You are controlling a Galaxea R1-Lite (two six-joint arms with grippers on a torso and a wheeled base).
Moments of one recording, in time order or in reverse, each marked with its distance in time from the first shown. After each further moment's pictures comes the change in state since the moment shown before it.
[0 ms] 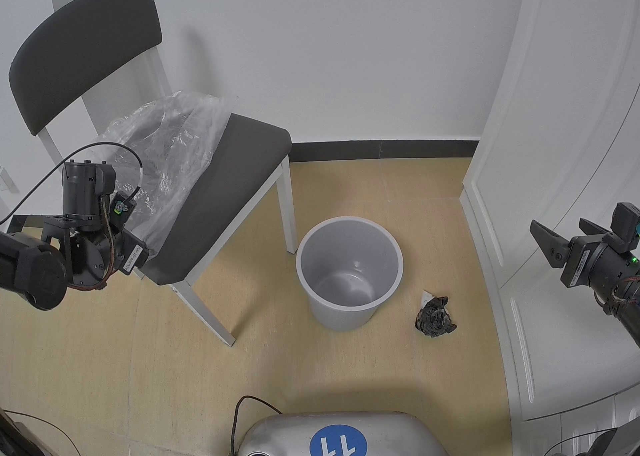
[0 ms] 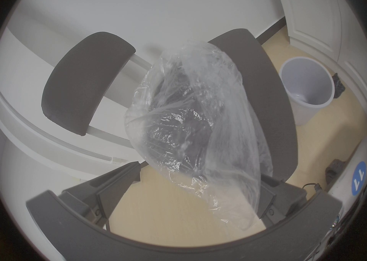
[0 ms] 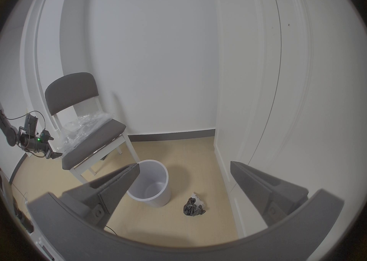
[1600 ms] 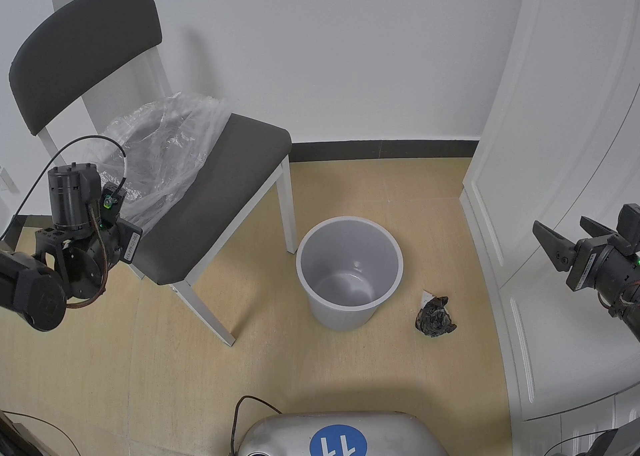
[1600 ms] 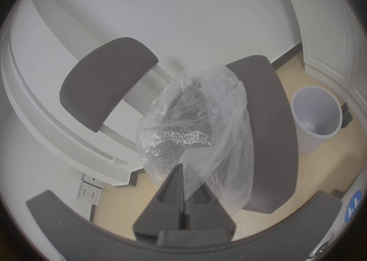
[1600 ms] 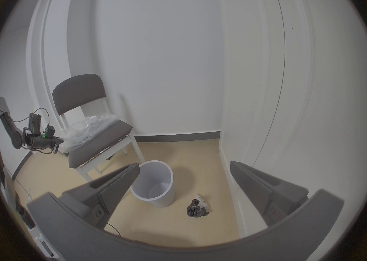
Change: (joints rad) left arm -0.008 -0.019 0.104 -0.267 0.006 -0.068; right arm -0.001 -0.036 0.016 -0.009 0.054 -0.022
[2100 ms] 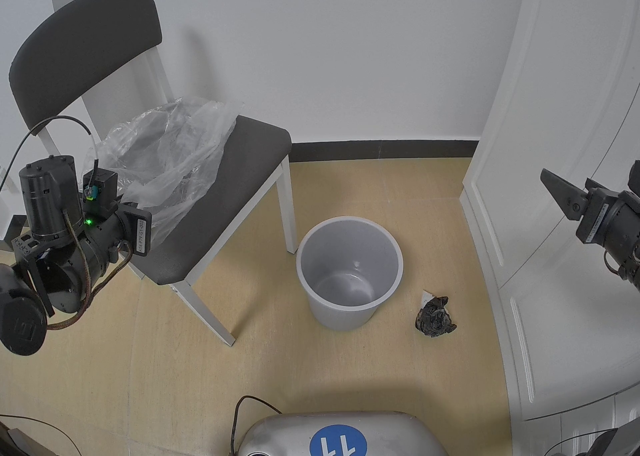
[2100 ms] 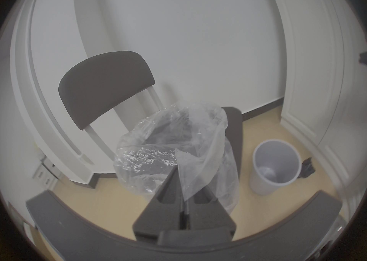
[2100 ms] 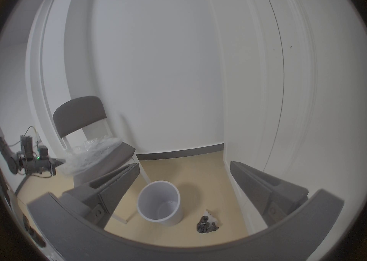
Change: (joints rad) left arm -0.116 -0.144 0.054 -0.028 -0.144 -0.260; right arm -0.011 0.019 -0.140 0.010 0.009 0.050
